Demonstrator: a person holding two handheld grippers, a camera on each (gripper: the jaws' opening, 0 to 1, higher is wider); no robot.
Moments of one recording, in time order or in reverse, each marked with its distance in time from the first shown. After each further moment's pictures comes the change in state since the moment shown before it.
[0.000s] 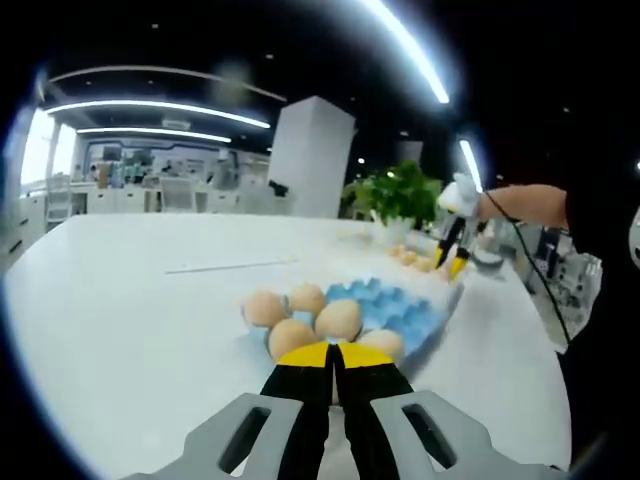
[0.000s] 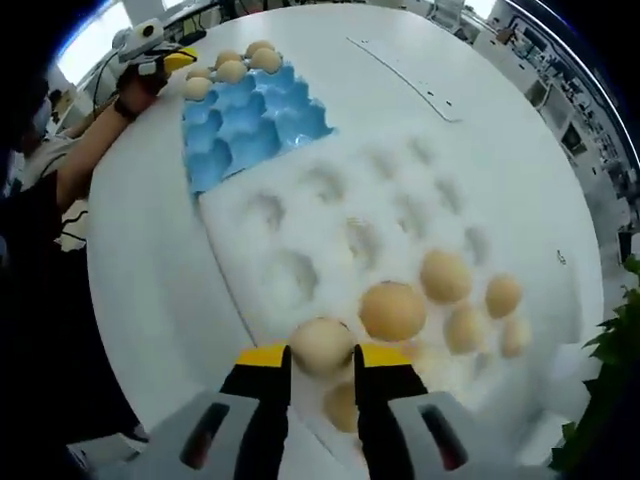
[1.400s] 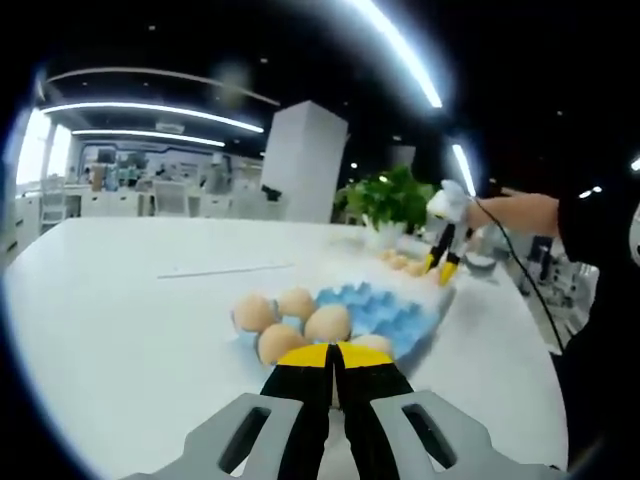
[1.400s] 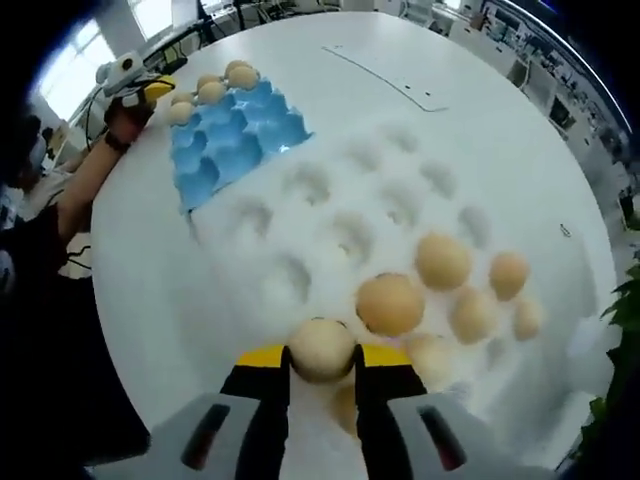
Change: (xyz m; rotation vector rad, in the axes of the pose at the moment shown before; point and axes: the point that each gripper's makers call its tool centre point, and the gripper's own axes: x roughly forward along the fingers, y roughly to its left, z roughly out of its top) left arm -0.002 0.002 0.008 0.002 -0.021 -0.033; right arm -0.002 -0.003 0.004 0.101 -0.053 0.032
